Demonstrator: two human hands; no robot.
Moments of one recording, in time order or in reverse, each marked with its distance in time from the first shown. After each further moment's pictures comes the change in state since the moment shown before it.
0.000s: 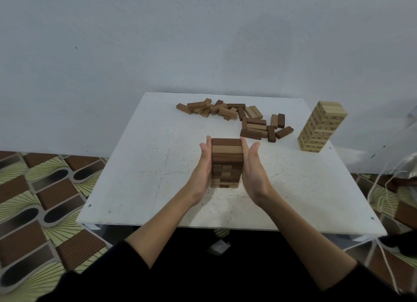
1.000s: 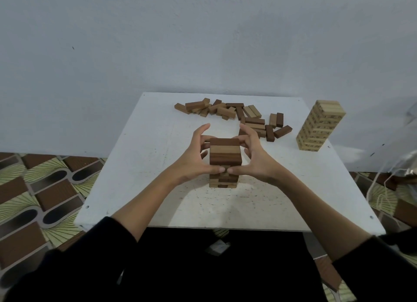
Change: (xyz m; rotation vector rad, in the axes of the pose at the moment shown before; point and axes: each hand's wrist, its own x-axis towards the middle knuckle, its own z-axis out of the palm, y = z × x) left_hand 0.025 0.015 -0.040 0.481 -0.081 0.115; right_hand 0.027 -0.018 -0.043 -0.545 -0.224 -0.149
